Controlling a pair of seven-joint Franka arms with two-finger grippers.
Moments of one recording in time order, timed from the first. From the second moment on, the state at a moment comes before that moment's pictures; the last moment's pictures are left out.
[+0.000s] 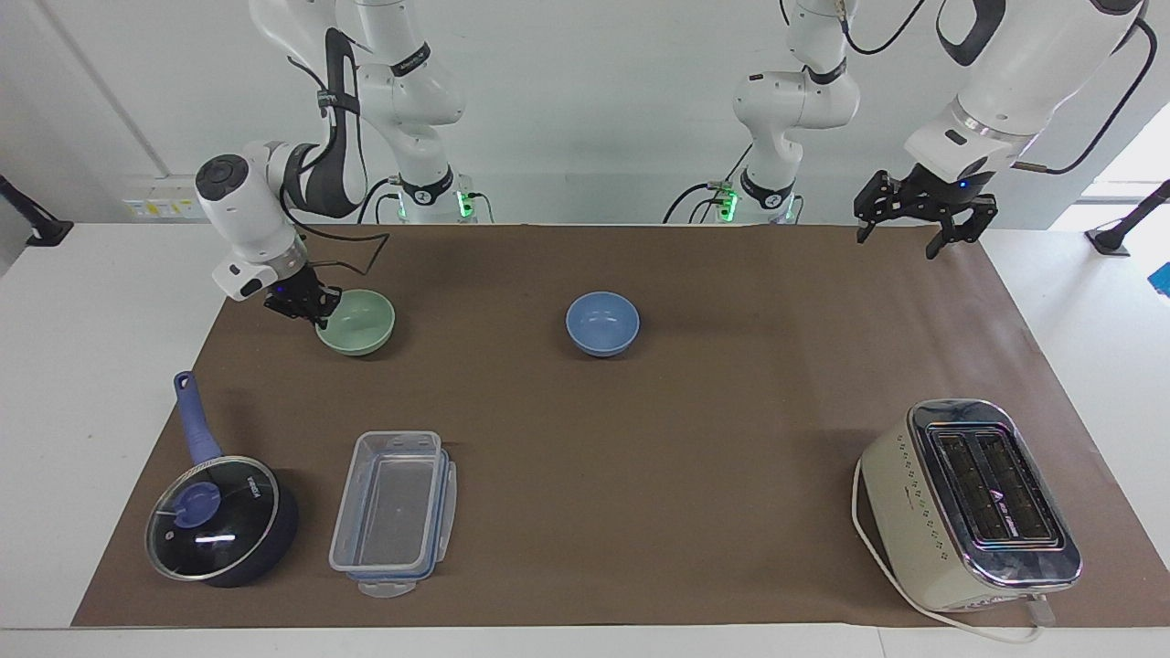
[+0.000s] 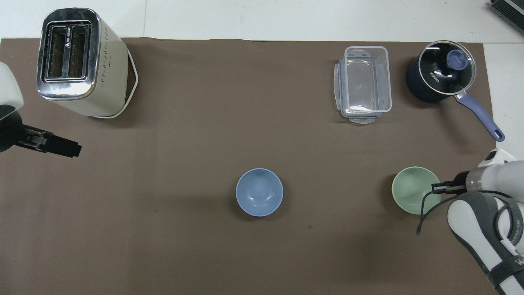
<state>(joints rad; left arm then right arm) -0.11 -0.04 0.01 -1.61 -0.05 1.54 0.23 -0.16 -0.08 -0.08 -2.38 -0.02 2.26 -0.28</state>
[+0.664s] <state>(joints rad) -0.11 -0.04 0.01 -1.61 -0.05 1.53 0.23 -0.05 -0.06 -0.05 -2.10 0.05 2.01 -0.24</state>
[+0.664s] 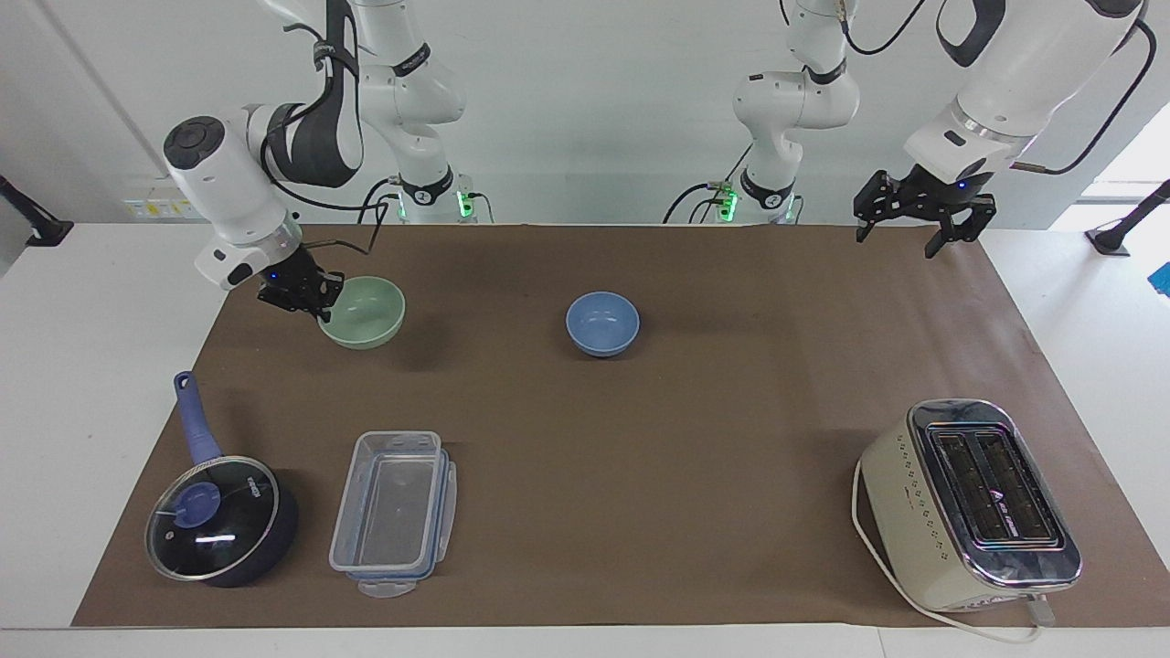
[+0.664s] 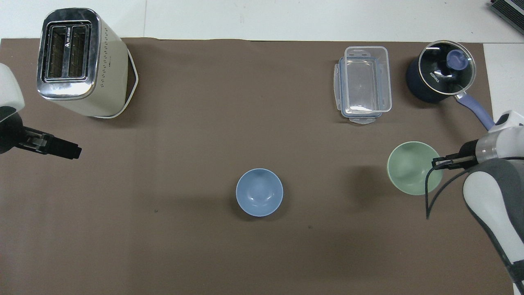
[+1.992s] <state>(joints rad) -0.11 -0.04 0.01 -1.61 -0.05 1.52 0.23 0.57 0.13 -0.04 -2.00 0.11 2.19 0.49</state>
